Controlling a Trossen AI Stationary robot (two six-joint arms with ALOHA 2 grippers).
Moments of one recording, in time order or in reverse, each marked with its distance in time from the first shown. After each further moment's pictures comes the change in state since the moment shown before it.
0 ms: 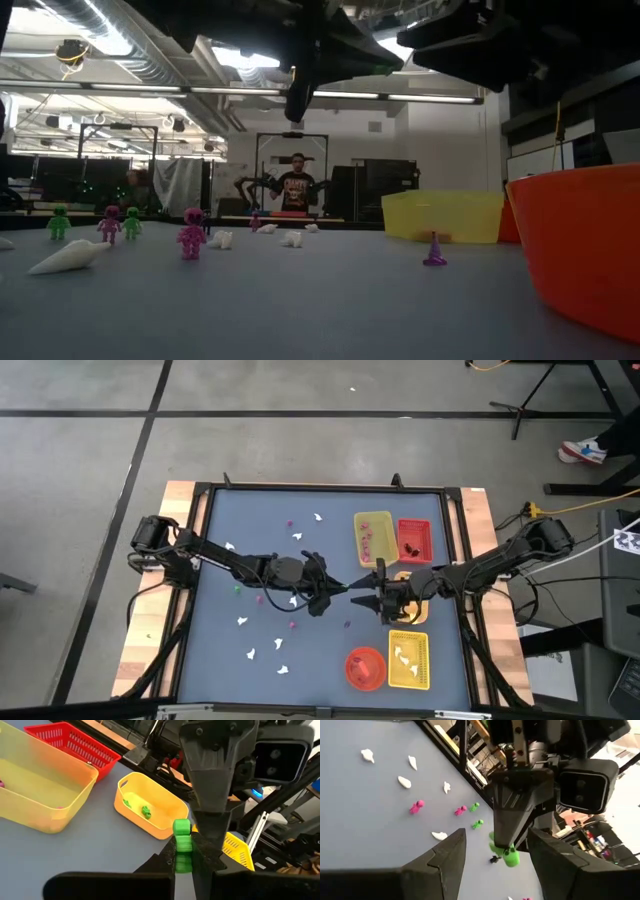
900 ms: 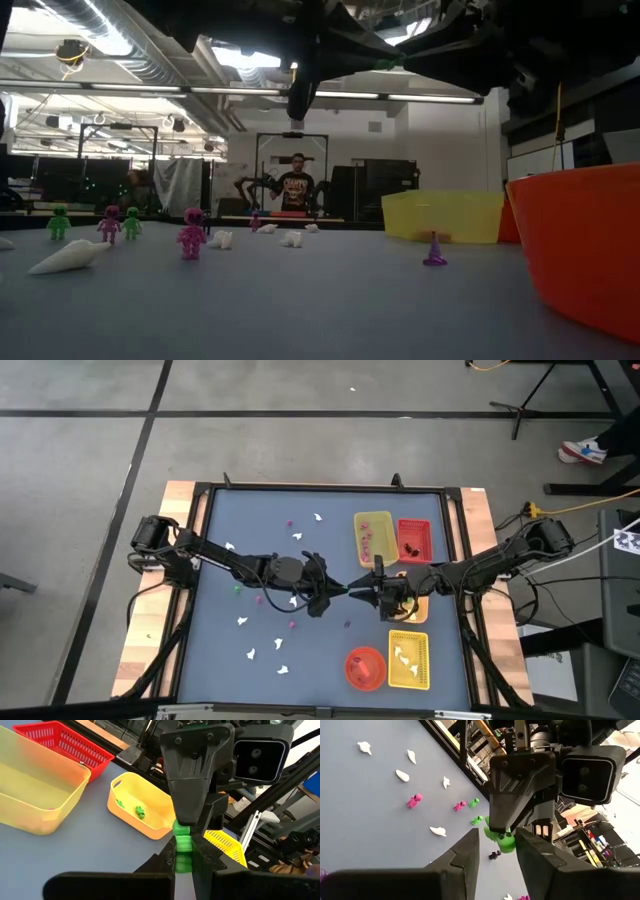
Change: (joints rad) left arm 0.000 0.000 0.000 0.017 0.026 0.000; right arm -0.046 0.006 0.000 -0.005 -0.056 -0.006
